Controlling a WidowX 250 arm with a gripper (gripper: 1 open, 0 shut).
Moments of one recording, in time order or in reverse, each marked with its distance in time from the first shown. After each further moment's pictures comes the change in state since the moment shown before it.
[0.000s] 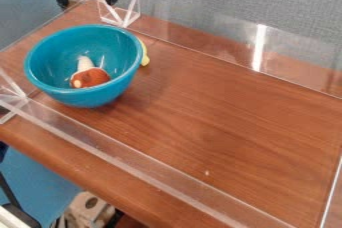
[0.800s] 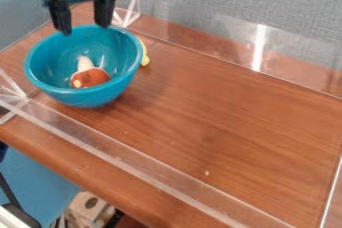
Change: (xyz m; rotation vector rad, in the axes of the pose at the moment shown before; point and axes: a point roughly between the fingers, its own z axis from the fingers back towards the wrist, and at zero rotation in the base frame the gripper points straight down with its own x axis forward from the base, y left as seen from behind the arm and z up) arm 0.017 0.007 -0.036 0.036 0.131 0.356
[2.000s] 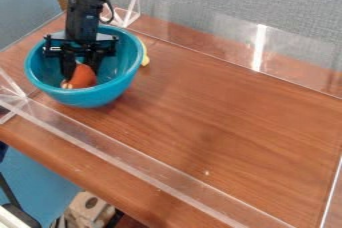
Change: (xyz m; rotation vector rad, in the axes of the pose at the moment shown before) arm 0.008 0.006 -0.096 0.177 -0.001 -0.194
